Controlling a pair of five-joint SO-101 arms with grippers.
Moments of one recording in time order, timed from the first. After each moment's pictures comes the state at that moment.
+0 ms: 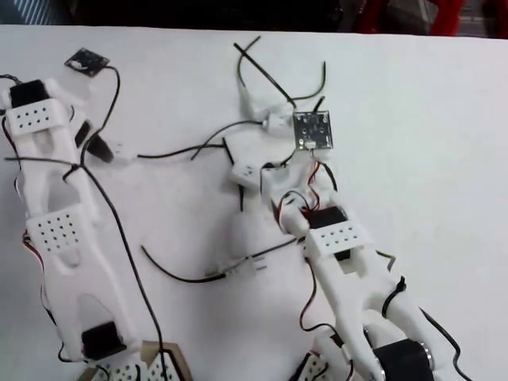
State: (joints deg) left arm -26.2 57.7 -66.1 94.5 -43.3; right arm -20.4 -24.2 55.6 18.1 -9.1
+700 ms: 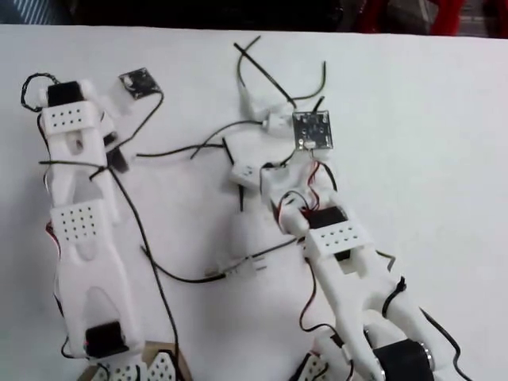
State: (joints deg) left arm -19.9 68.4 -76.0 95.0 -66.9; right arm -20.5 -24.2 55.6 18.1 -9.1
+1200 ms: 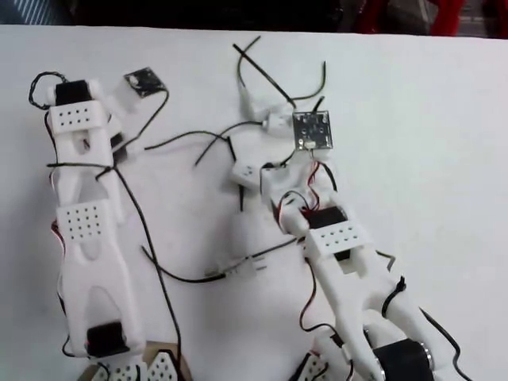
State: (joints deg) left arm -17.8 69.2 -77.7 100.4 -61.3; right arm -20.5 -24.2 55.6 18.1 -9.1
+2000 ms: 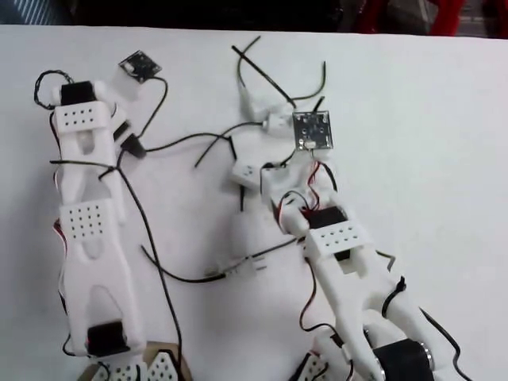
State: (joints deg) left arm -17.4 69.3 -77.3 90.0 -50.2; right arm -20.5 -24.2 55.6 18.1 -9.1
